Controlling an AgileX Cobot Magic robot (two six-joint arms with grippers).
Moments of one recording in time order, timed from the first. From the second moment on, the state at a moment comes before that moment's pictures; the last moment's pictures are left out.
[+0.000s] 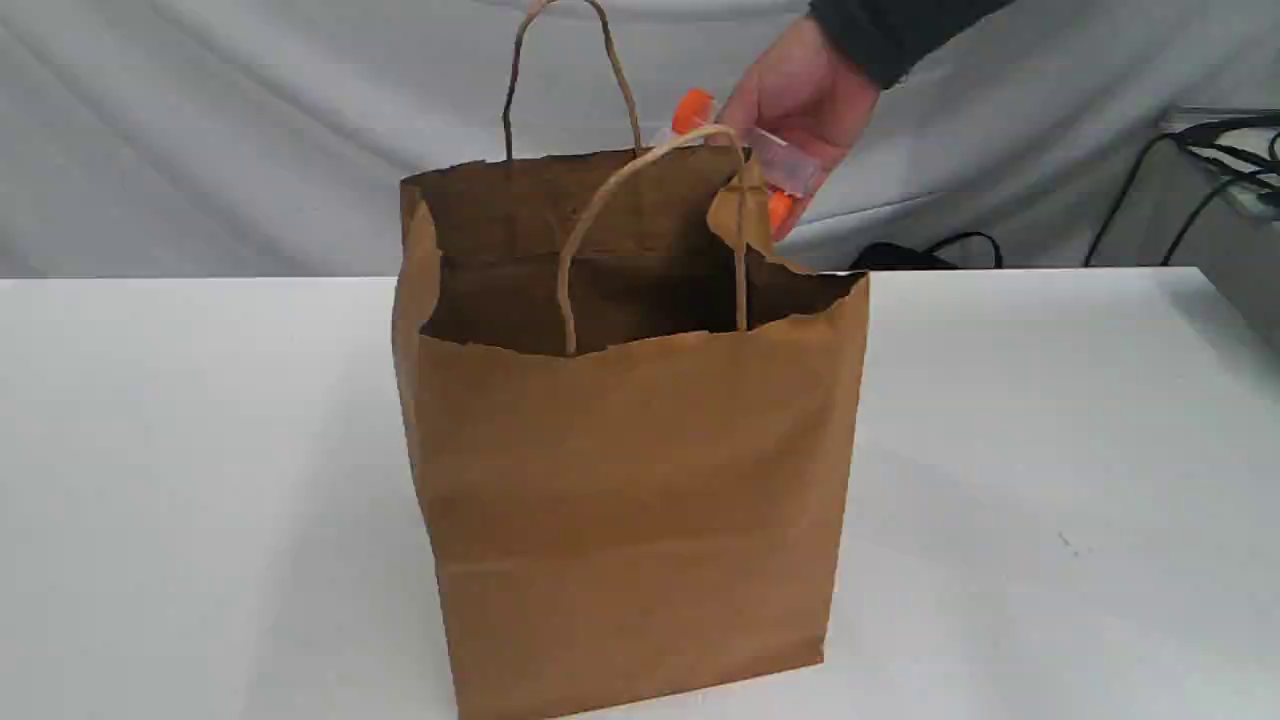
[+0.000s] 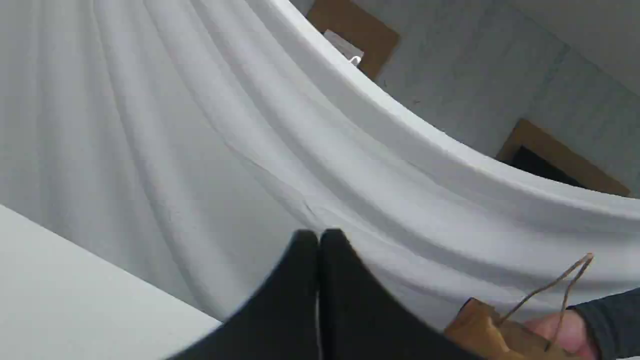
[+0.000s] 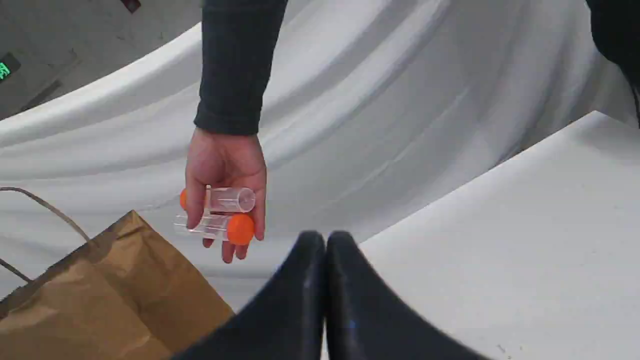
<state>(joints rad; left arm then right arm) 0.05 0.00 -0.01 -0.02 -0.13 -0.56 0.00 0.00 0.00 0.59 0.04 0.00</state>
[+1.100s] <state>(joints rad) -0.28 0.68 -0.77 -0.62 0.53 0.51 0.00 0.00 0.00 0.55 0.08 -0.02</state>
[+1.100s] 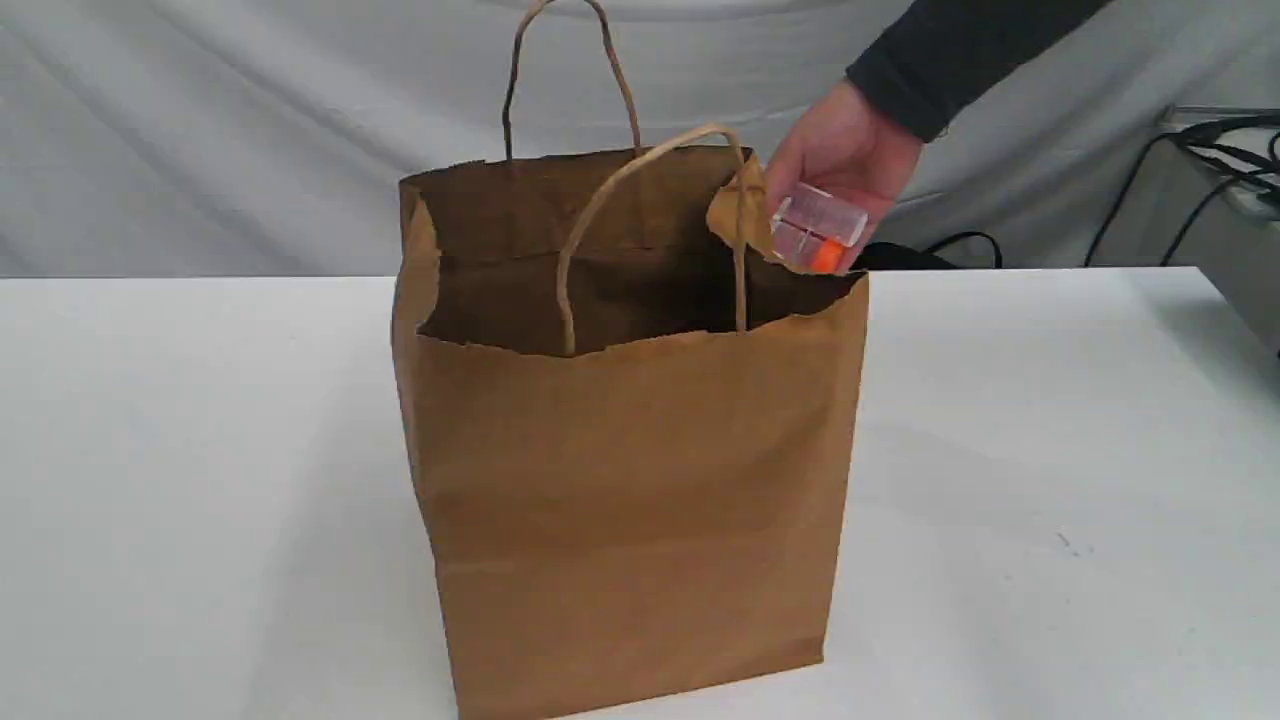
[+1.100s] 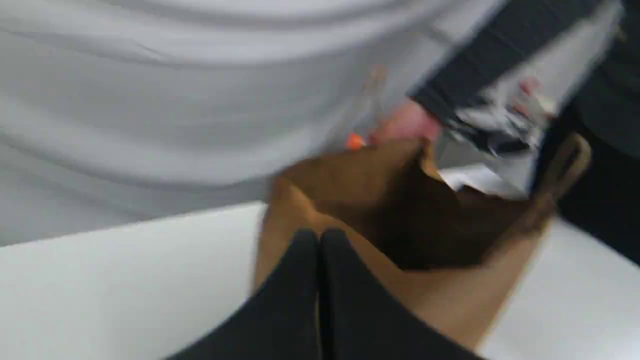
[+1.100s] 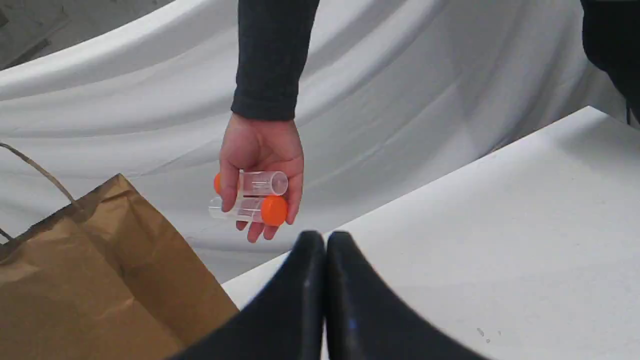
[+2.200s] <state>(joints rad) -0.62 1.32 -1.18 -0.66 0.78 0.75 0.00 0.00 0.00 0.53 0.13 -0.02</state>
